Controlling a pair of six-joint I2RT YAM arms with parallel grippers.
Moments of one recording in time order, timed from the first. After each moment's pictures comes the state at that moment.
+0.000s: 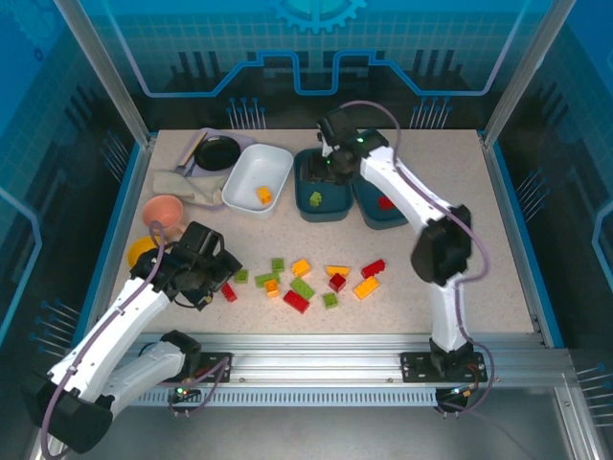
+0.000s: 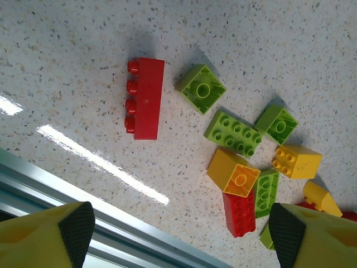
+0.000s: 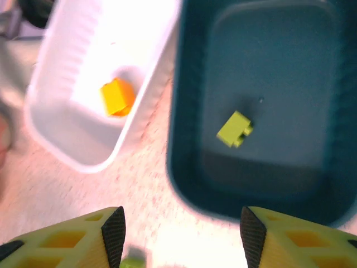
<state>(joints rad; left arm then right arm) -0.39 0.90 0.84 -1.15 0.02 -1.23 0.55 1.99 1.98 -0.96 -0.10 0.50</state>
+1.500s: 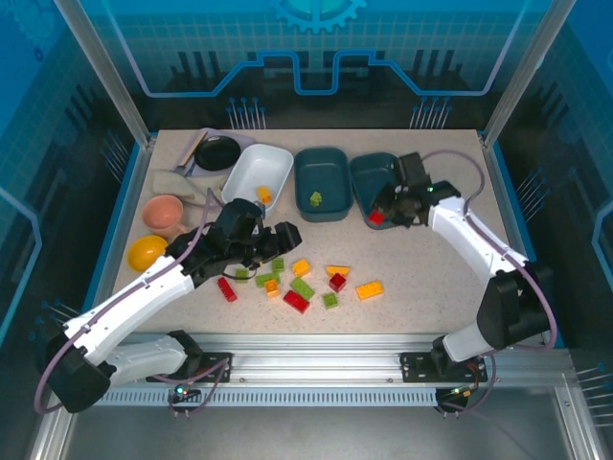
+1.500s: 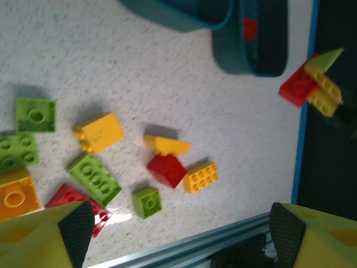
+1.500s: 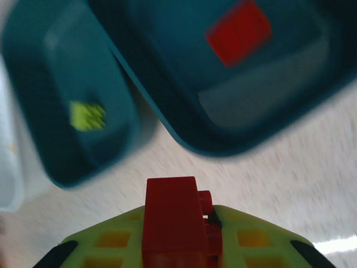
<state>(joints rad) -0.65 1.10 0.99 -0.64 0.12 -1.05 0.30 1.51 1.26 -0.72 -0.04 0.84</state>
